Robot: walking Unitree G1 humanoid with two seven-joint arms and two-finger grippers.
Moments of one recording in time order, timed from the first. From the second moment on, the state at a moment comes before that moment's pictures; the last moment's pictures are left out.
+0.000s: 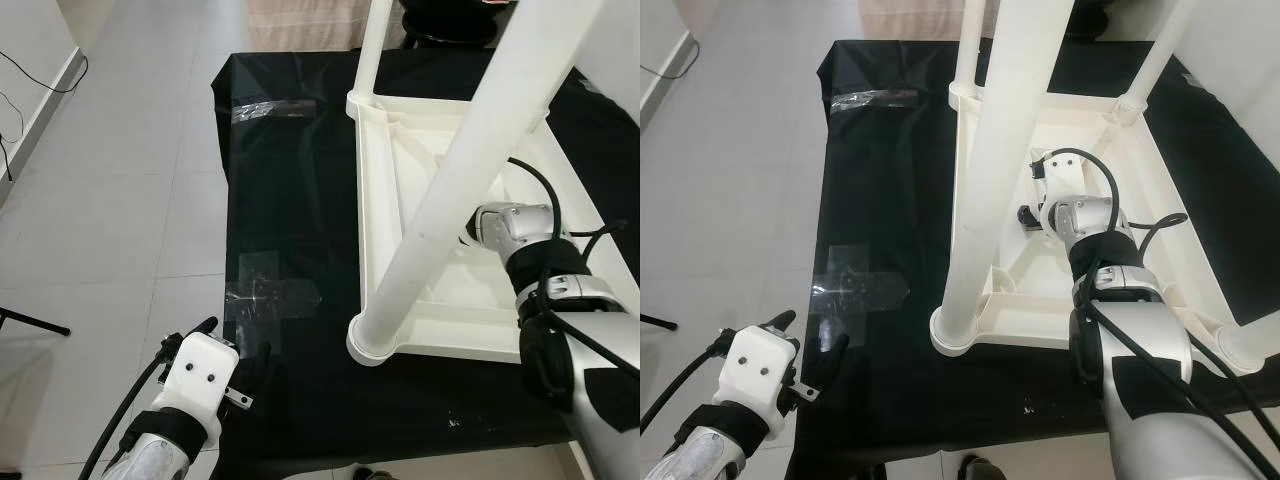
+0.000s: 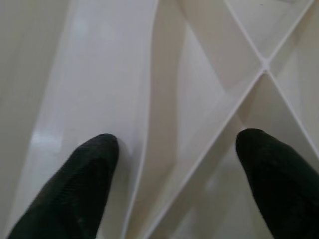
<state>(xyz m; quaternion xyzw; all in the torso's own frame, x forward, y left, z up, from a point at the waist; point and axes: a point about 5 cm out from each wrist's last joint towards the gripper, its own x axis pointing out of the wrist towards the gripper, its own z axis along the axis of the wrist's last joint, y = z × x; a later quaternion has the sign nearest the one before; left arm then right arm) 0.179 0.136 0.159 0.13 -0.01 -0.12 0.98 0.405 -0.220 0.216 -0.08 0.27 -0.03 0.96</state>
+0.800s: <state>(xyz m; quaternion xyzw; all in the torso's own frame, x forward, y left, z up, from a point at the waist) 0.185 0.138 0.156 0.14 -0.01 -0.12 0.98 0.406 -0.177 0.212 -0.13 0.28 0.12 0.94</state>
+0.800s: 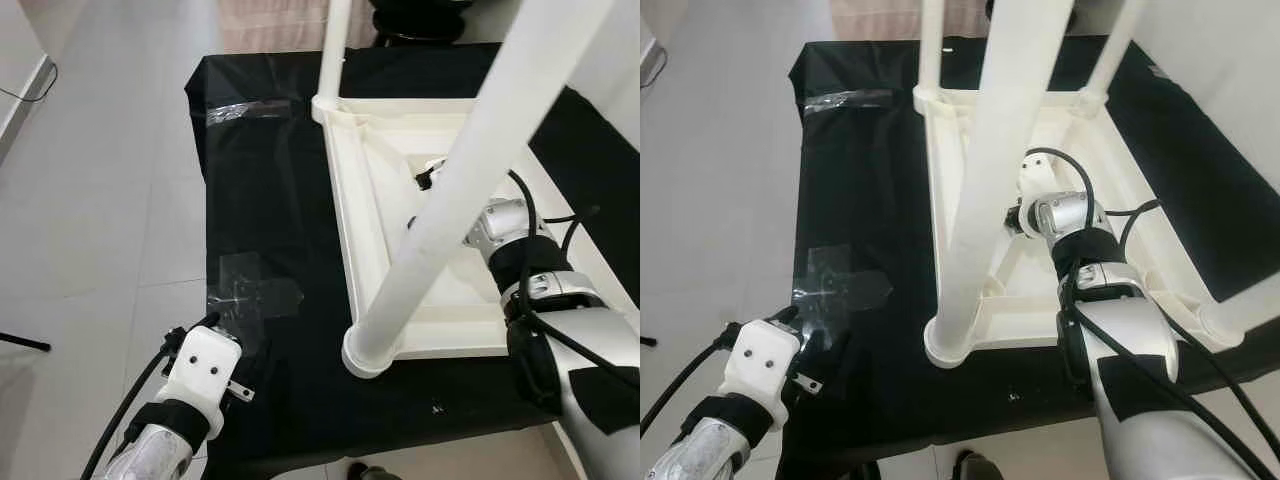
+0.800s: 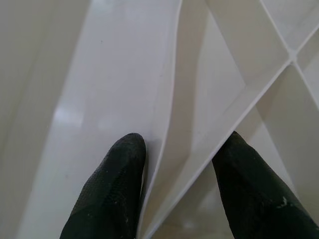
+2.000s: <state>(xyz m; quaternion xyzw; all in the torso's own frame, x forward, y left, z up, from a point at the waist) 0.192 0.138 0.157 0.14 -0.02 -0.12 0.98 0.377 -0.033 0.207 0.13 0.29 0.12 0.94</state>
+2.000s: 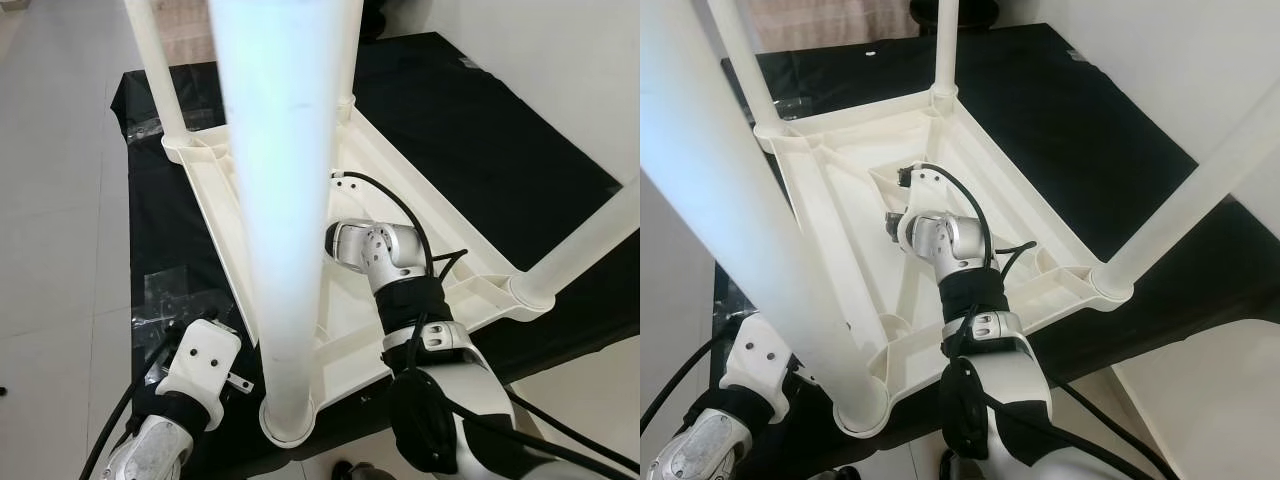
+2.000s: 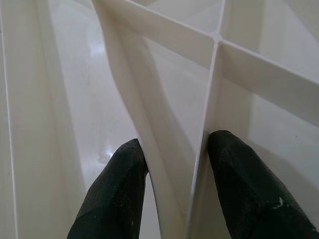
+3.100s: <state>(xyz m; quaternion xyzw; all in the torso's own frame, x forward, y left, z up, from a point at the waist) 0.194 0.138 0.159 0.14 -0.03 -0.12 0.98 0.374 -0.029 0.223 0.29 0.34 0.13 0.89</state>
